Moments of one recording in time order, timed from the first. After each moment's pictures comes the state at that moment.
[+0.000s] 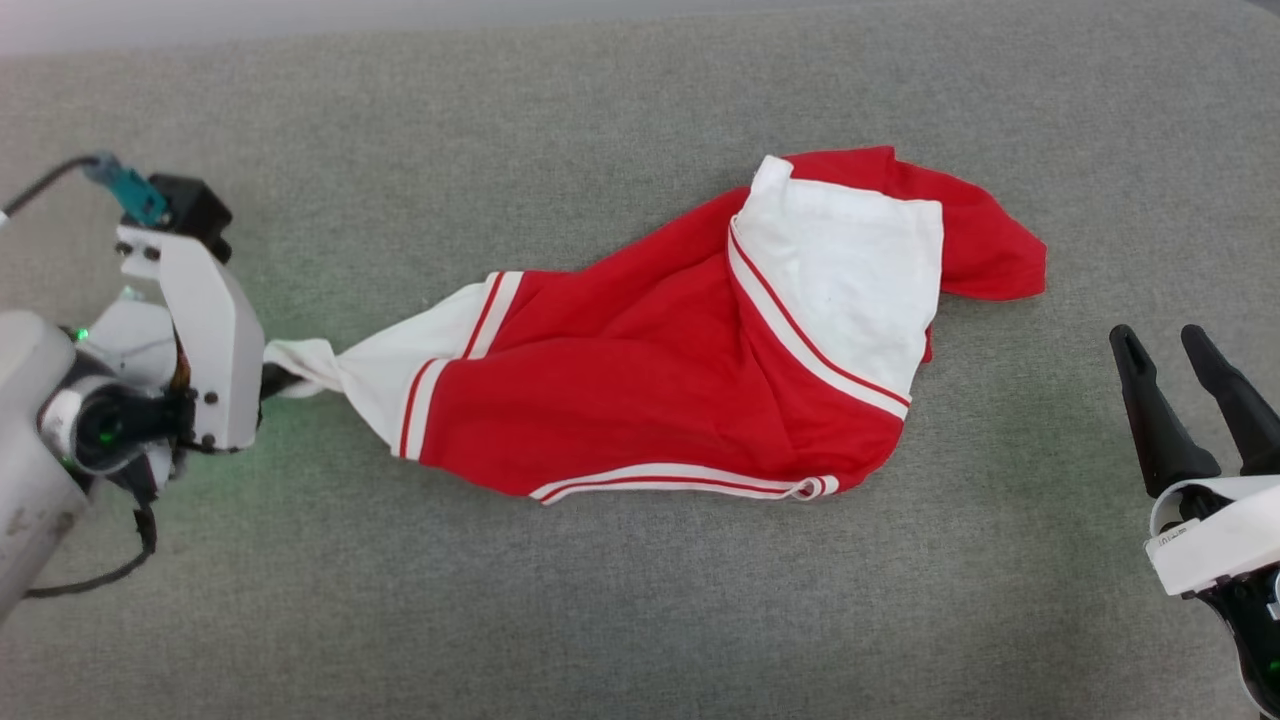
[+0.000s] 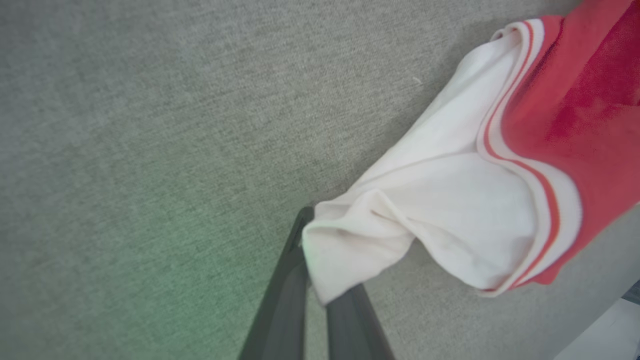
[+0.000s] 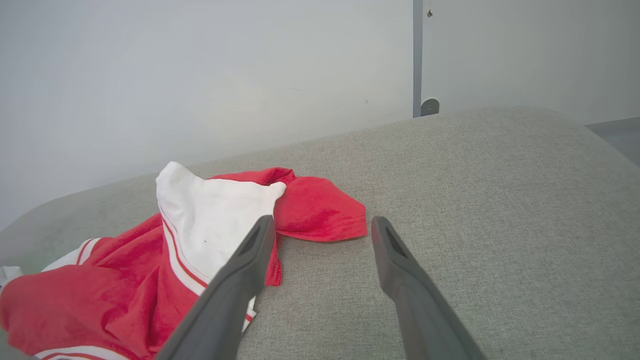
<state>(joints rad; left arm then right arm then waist) -1.07 0.84 -1.09 0.50 -1.36 -0.09 0.64 -0.19 -0.25 -0.05 -0.11 0.60 0.13 0.19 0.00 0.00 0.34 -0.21</state>
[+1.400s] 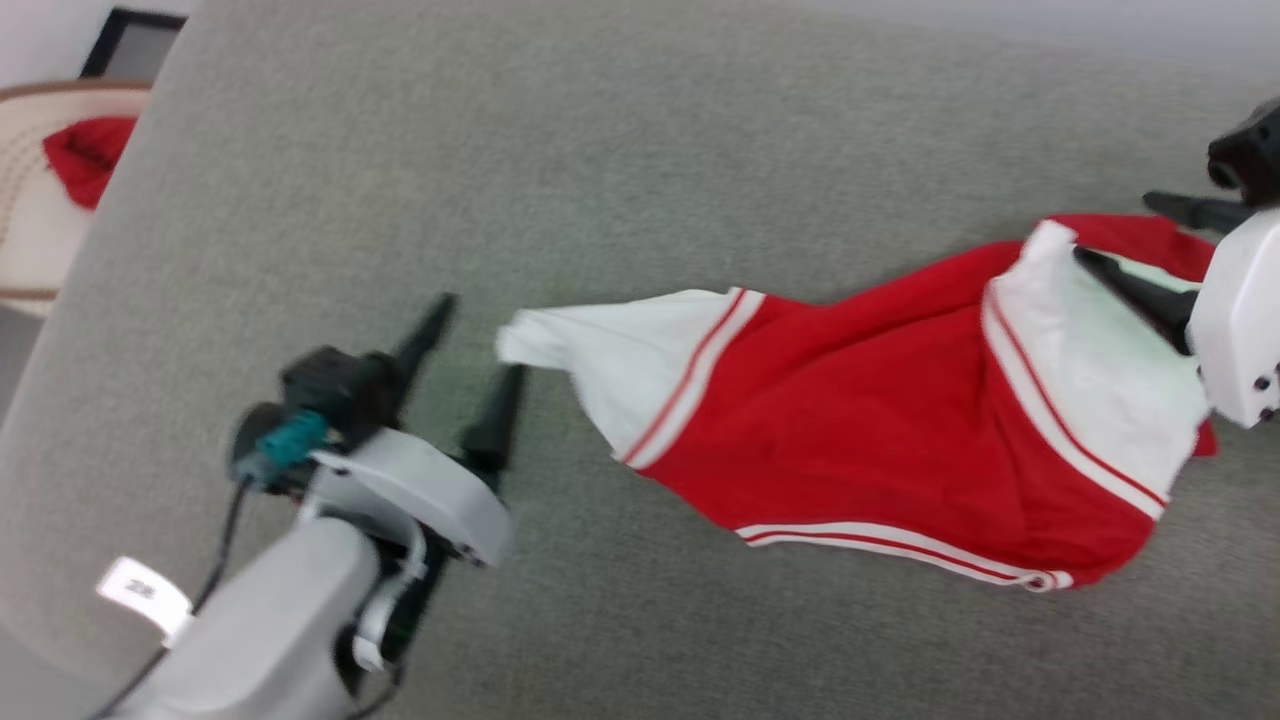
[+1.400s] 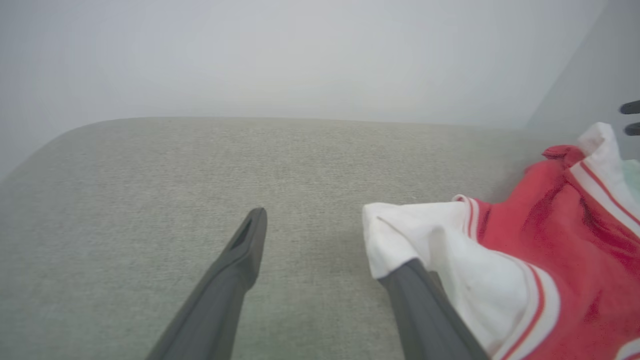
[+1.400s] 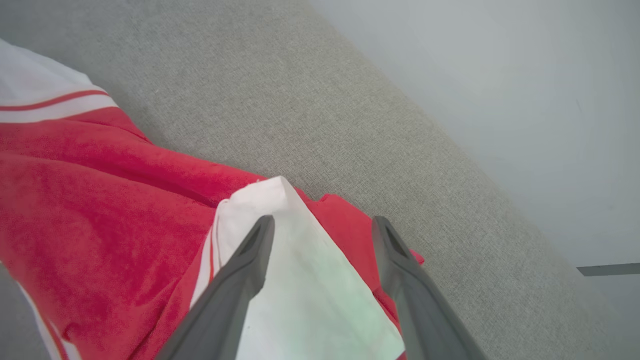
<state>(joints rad) -0.62 0.58 -0.81 0.19 -0.88 0.22 -0.26 -0.89 -0.85 0.76 0.12 0.83 0.13 0.50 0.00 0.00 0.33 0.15</state>
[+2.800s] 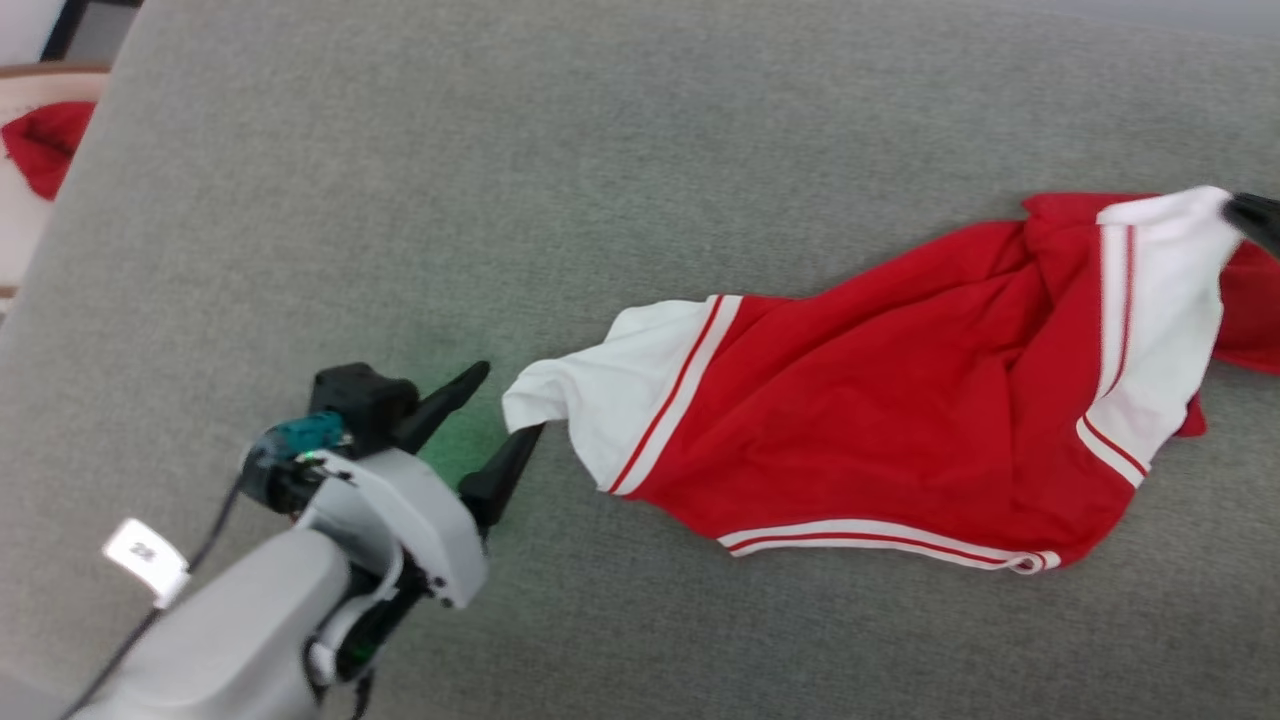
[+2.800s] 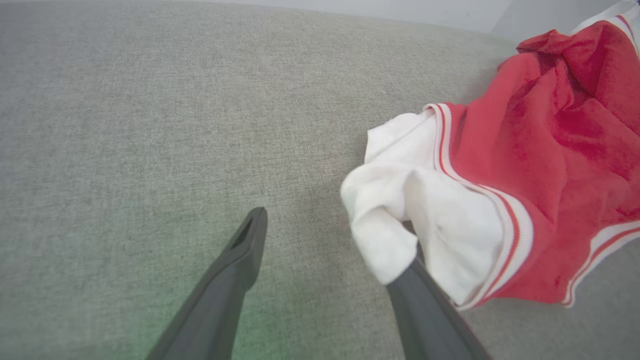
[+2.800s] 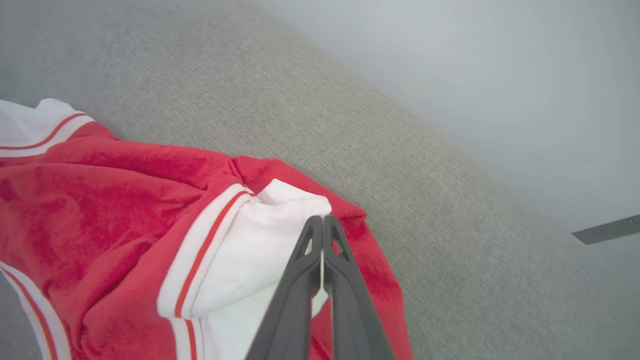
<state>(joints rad) -0.63 0.59 -0.88 0.27 -0.92 0.02 -0.15 -1.17 -1.10 1.21 0.17 1.18 0.13 0.19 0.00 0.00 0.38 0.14</state>
